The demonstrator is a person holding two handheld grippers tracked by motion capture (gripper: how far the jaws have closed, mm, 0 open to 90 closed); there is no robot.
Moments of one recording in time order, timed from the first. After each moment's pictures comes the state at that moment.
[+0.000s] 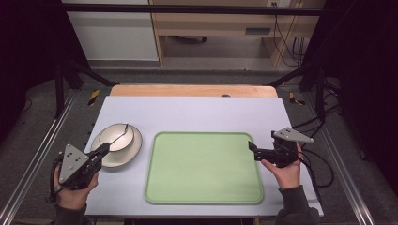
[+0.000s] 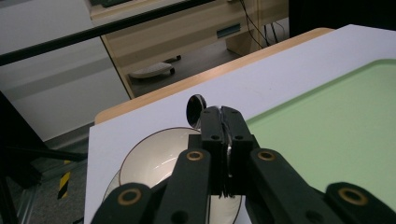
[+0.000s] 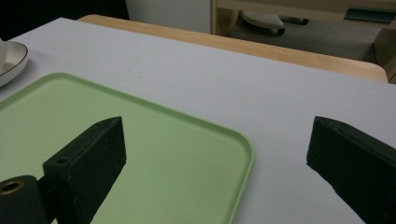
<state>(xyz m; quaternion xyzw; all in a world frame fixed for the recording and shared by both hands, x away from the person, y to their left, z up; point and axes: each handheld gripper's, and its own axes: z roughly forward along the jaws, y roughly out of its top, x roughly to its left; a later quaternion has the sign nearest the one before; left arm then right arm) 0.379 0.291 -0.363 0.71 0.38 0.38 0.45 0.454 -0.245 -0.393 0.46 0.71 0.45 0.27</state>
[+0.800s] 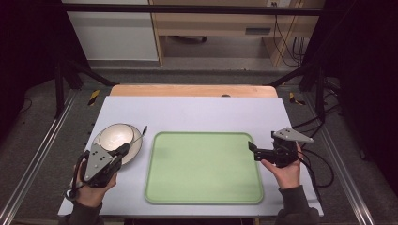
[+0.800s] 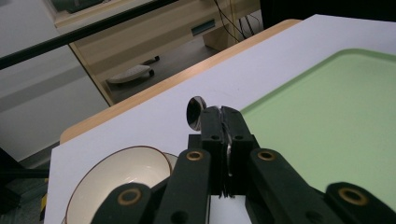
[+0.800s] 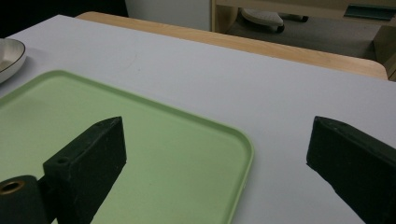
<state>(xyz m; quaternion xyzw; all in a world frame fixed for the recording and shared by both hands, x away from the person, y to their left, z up) 0.387 0.248 -0.366 0.75 0.33 0.37 0.44 0.455 -0.244 -0.394 0.47 0.71 0.45 0.27</state>
